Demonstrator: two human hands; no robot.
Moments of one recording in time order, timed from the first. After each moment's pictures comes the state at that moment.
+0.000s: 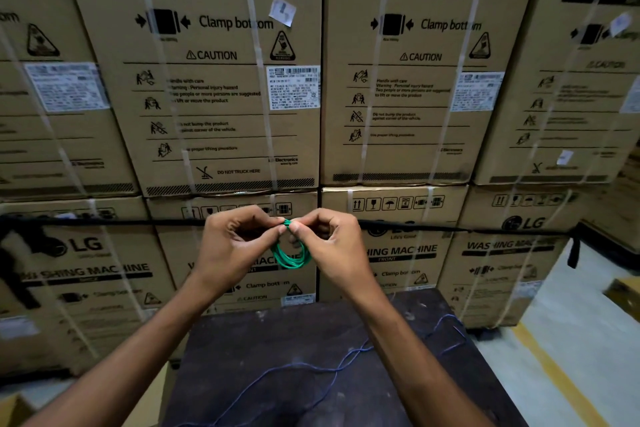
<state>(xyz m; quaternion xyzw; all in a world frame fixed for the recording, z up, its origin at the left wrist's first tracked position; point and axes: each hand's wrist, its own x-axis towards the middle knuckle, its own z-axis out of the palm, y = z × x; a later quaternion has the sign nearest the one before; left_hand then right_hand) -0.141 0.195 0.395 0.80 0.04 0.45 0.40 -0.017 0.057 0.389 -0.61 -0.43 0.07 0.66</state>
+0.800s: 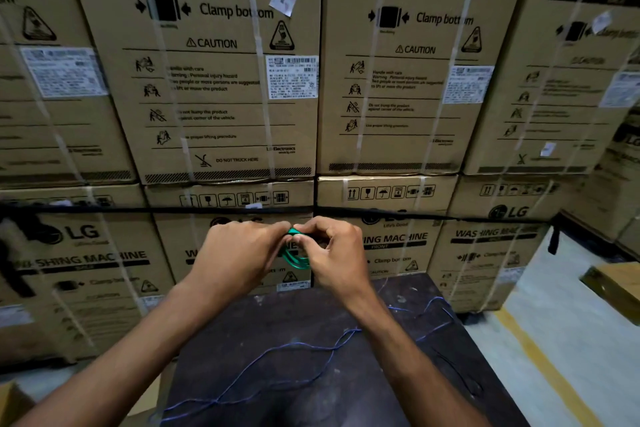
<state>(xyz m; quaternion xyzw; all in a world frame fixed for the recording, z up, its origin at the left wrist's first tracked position) -0.176 0.169 0.393 0.93 0.11 0.31 -0.16 -0.052 0.039 0.368 -0.70 -0.43 -0.06 0.57</state>
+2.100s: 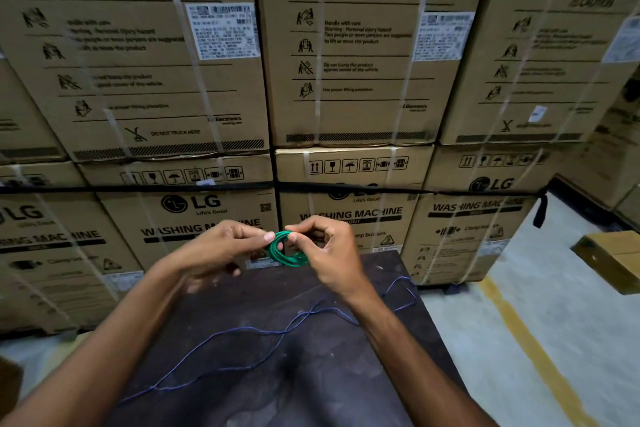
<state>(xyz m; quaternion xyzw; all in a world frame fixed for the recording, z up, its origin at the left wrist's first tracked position) -0.035 0.110 0.354 0.75 0.21 0.02 0.63 0.103 -0.038 0.305 -0.62 -0.40 0.10 0.66</state>
